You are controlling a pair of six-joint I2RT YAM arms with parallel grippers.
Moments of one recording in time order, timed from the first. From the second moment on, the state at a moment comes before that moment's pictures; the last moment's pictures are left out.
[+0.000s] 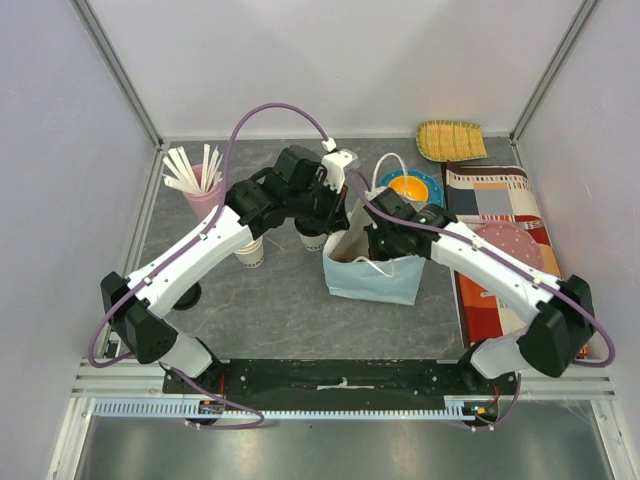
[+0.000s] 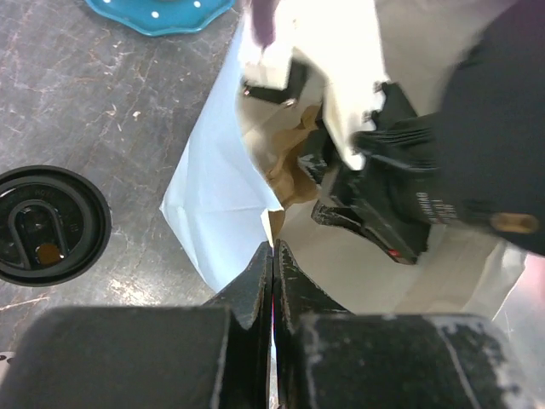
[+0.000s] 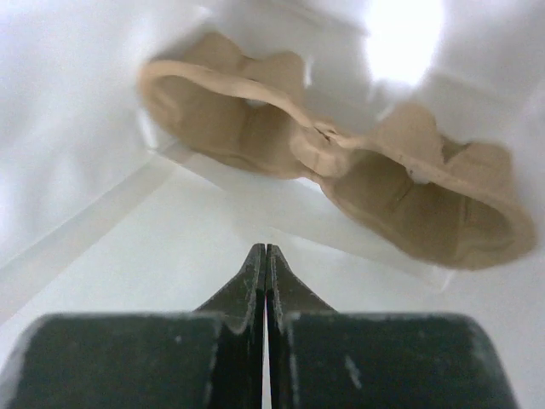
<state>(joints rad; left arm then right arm) -0.77 1.52 1.56 -0.70 0.27 -0.16 0.72 1.47 1.23 -0.94 0.00 0.60</state>
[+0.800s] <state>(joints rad) -0.77 1.52 1.56 -0.72 0.29 -0.16 0.74 1.48 1.15 -0.76 0.11 0.63</state>
